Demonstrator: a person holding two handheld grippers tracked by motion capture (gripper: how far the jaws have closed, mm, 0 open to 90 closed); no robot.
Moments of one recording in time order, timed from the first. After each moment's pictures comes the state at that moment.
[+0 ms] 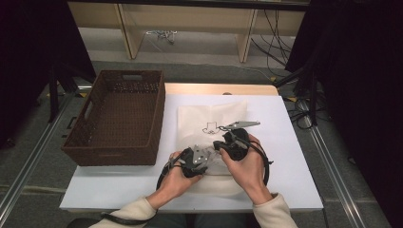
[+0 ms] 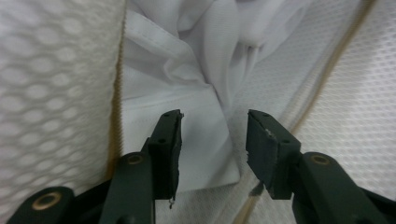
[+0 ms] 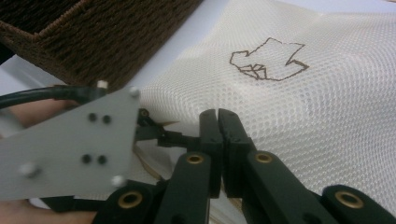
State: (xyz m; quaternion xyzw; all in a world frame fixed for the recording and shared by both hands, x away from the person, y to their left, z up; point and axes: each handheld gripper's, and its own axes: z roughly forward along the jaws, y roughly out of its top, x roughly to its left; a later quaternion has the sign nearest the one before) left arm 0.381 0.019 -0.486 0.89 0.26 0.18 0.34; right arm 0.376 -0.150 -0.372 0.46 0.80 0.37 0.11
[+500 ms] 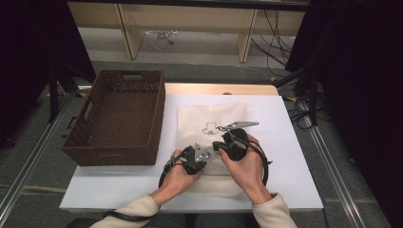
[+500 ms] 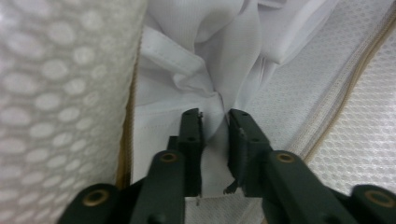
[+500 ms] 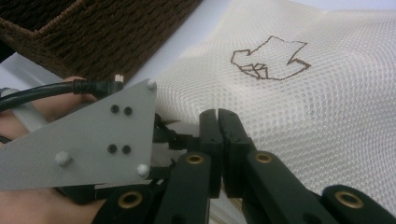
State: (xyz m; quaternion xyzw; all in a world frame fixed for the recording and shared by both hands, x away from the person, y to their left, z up) left arm 0.388 0.016 -0.488 0.88 0.27 0.19 0.34; right arm 0.377 -0.148 -0.373 0.46 0.80 0.37 0.11
